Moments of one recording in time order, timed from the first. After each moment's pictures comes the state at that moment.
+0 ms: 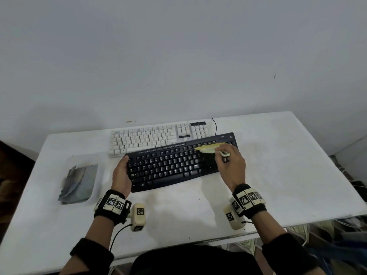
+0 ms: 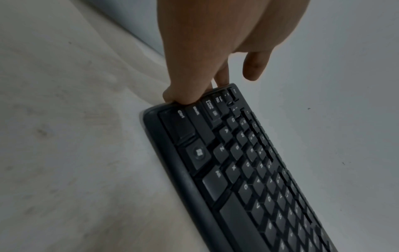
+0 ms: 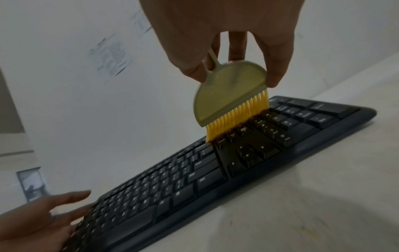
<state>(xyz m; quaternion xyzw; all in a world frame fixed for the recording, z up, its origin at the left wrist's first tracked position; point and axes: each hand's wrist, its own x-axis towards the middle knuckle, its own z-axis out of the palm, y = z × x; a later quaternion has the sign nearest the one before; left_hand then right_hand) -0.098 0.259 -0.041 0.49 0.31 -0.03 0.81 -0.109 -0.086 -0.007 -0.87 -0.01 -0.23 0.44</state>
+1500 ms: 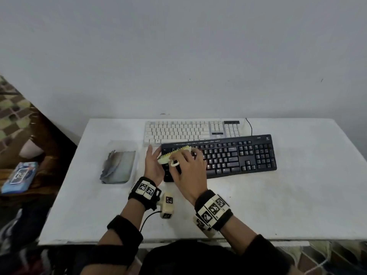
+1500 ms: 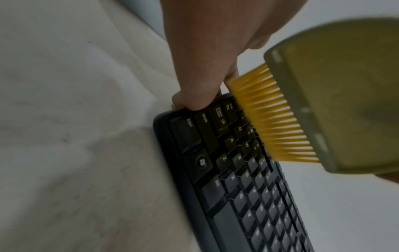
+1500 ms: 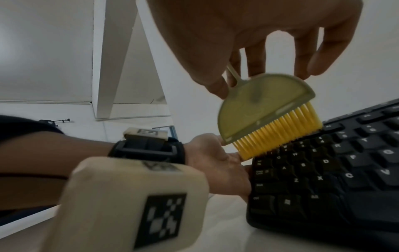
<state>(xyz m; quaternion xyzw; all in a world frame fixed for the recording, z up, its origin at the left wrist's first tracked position) -0.105 0.281 -0.042 0.42 0.26 -0.07 0.86 -0.154 0.136 0.016 -0.93 -0.17 -0.14 0.29</state>
